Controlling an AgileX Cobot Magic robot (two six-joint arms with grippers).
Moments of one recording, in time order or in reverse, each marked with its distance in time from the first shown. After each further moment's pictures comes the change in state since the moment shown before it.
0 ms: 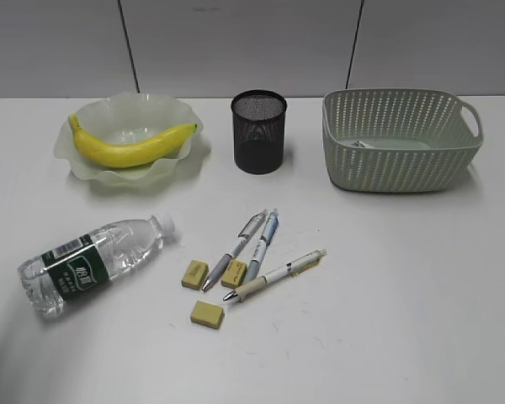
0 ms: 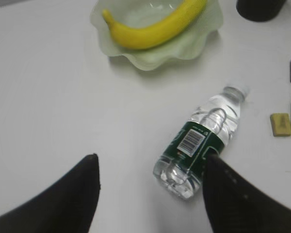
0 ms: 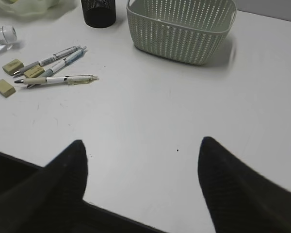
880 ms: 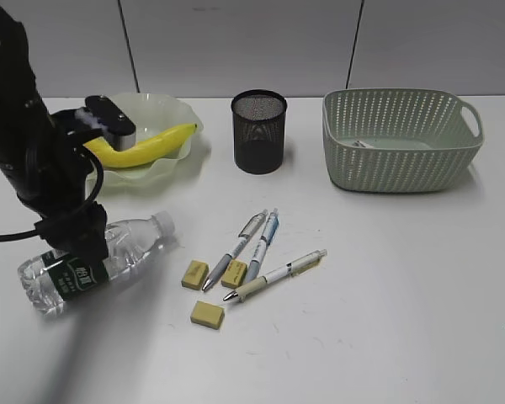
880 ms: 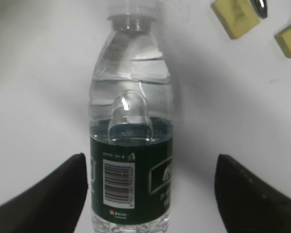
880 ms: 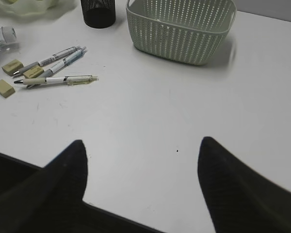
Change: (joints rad) left arm -0.241 0.873 -0.448 0.014 0.290 0.378; right arm 0.000 0.000 0.000 0.000 -0.001 0.000
